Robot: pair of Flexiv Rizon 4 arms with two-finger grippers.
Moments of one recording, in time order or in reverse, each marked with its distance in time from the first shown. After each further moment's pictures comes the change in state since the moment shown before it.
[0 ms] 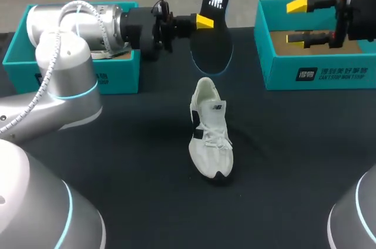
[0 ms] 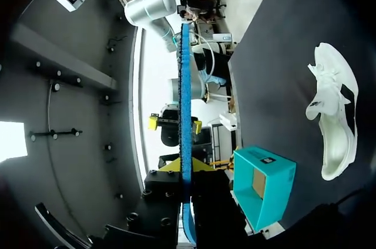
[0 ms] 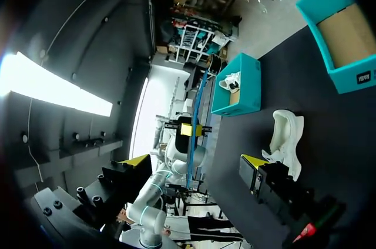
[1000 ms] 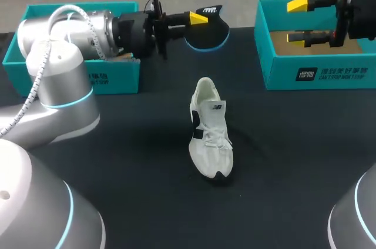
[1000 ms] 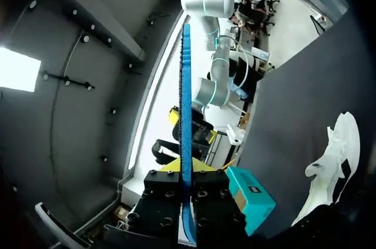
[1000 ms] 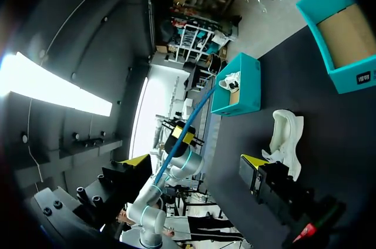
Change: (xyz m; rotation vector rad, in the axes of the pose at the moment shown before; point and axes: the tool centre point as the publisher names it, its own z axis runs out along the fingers) left arm -0.017 -0.014 -0.012 -0.053 -0.097 -0.433; right arm 0.000 0.001 0.000 0.002 -0.002 0.000
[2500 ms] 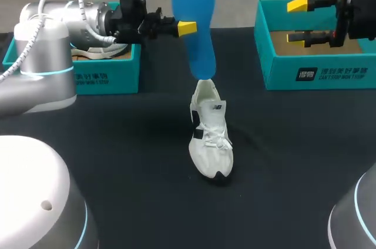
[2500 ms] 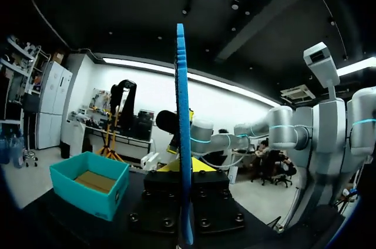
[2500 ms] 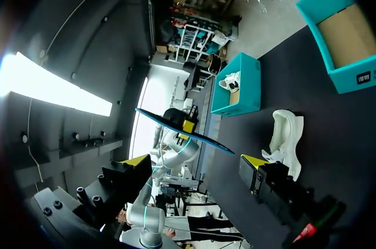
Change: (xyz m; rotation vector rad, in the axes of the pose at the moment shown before) left arm 0.014 -0.001 -0.024 0.115 0.182 -1.454; right arm 0.000 0.000 0.000 0.000 0.001 0.000
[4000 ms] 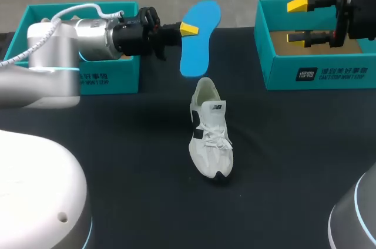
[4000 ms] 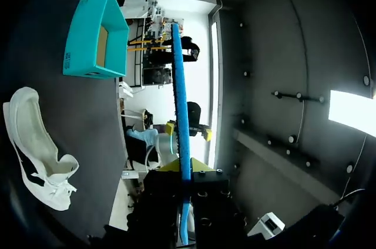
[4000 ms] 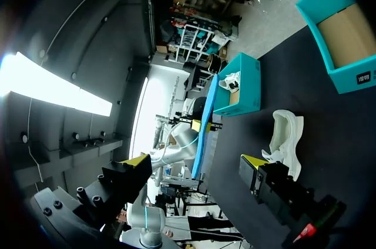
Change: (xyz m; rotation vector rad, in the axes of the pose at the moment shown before) left arm -0.016 0.023 -0.004 0.049 0.057 -1.323; right arm 0.000 0.000 0.000 0.000 0.000 0.000
